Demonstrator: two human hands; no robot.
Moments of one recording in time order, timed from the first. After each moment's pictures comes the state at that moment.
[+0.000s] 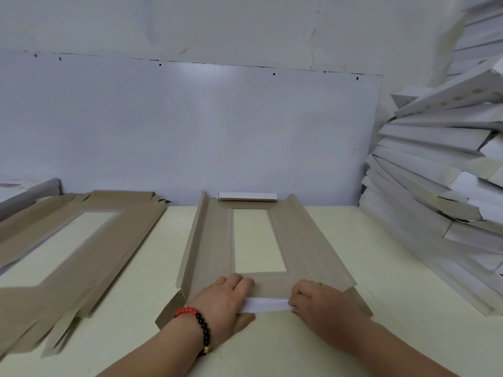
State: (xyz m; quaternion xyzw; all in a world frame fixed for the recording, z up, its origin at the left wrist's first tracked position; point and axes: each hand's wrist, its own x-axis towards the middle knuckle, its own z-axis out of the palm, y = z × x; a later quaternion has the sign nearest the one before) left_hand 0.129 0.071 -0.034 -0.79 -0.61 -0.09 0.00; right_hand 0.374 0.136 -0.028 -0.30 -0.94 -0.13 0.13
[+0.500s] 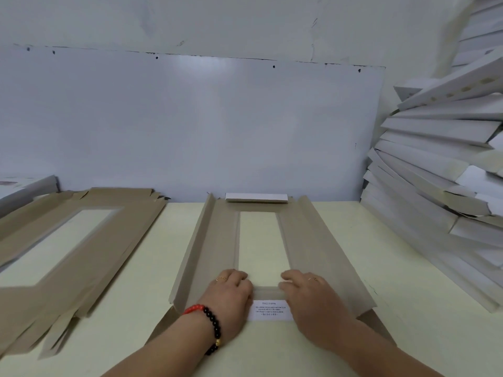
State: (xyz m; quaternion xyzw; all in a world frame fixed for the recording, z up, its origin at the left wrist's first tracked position) left_hand 0.135 0.087 -0.046 -0.76 -0.64 -0.07 0.00; right_hand 0.347 0.131 -0.040 -0.38 -0.91 -0.08 0.14
